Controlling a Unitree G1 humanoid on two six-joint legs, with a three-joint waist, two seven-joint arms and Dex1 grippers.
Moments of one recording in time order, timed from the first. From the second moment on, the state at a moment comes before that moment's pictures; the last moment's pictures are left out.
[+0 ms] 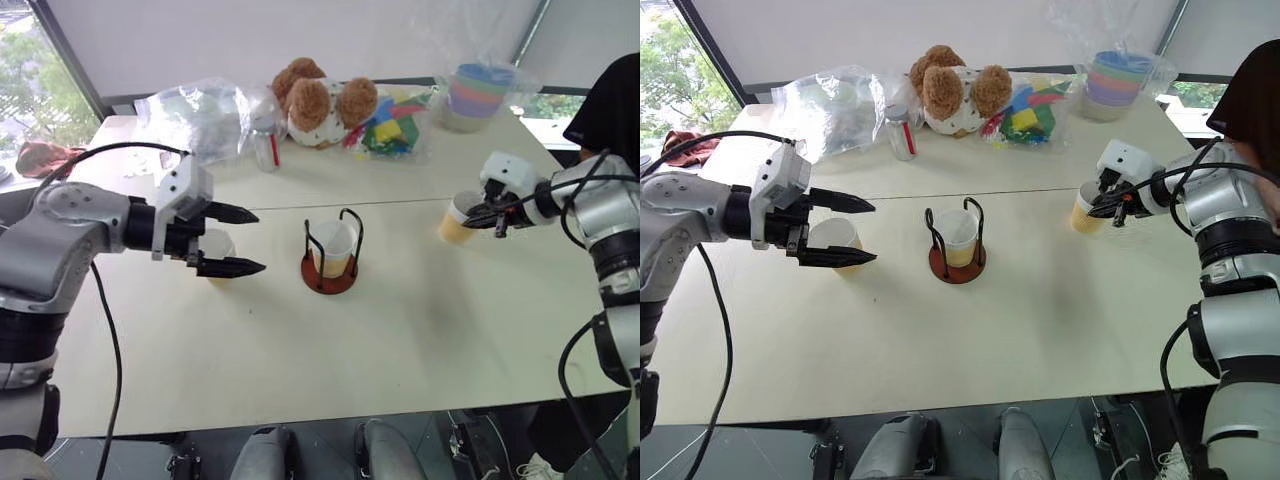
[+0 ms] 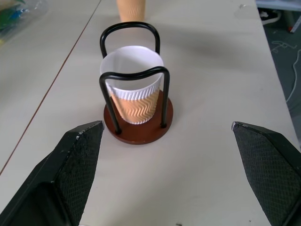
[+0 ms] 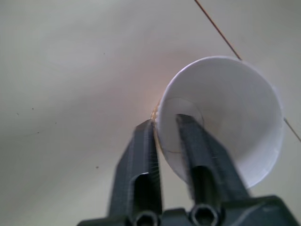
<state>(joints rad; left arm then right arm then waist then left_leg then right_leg) -0.67 0.96 -0.03 -0.16 -0.54 0.66 -1.28 -1.11 -0.88 0.32 0.91 -0.16 0.07 1.27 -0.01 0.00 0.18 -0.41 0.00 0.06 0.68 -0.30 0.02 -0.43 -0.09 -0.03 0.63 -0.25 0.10</state>
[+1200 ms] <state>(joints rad) -0.60 0.98 0.00 -0.17 -0.53 0.66 -1.26 -1.27 -0.73 0.35 0.18 0.16 0.36 1.61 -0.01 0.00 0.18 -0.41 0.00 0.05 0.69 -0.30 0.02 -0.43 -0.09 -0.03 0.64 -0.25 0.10</state>
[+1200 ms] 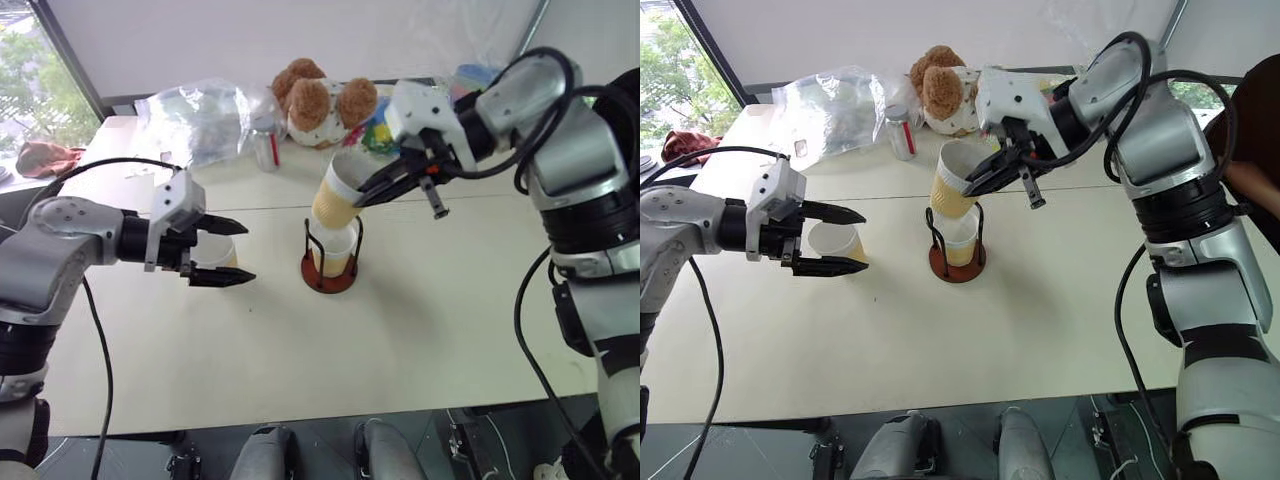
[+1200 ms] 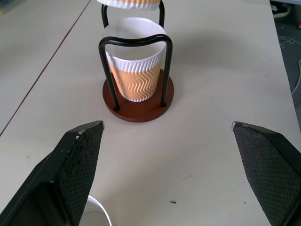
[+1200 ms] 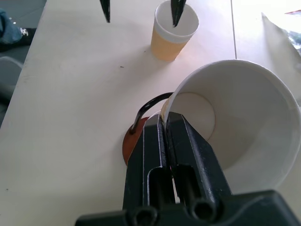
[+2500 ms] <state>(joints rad) -0.72 1.11 0.03 -0.01 -0.43 0.51 -1.25 -1.18 -0.73 0.01 -0.04 0.52 0.81 1.51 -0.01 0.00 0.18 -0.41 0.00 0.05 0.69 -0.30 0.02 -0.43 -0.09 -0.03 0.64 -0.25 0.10</state>
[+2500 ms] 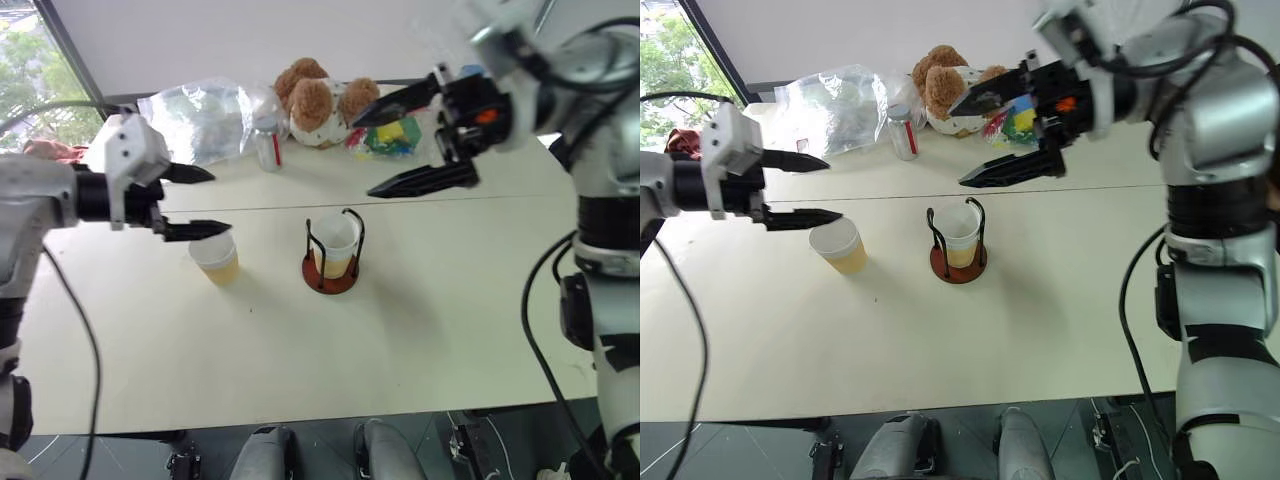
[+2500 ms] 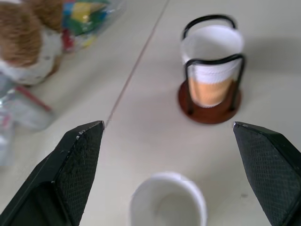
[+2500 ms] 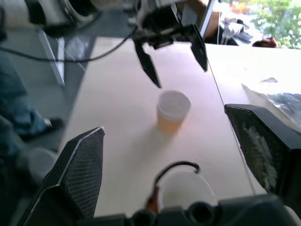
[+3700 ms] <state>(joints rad) -0.75 0.94 -0.22 0.35 -0.03 0.01 -1.42 -0.50 -0.76 -0.15 -0.59 0.84 1.06 0.77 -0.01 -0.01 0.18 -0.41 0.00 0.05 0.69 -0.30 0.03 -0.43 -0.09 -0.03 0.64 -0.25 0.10</state>
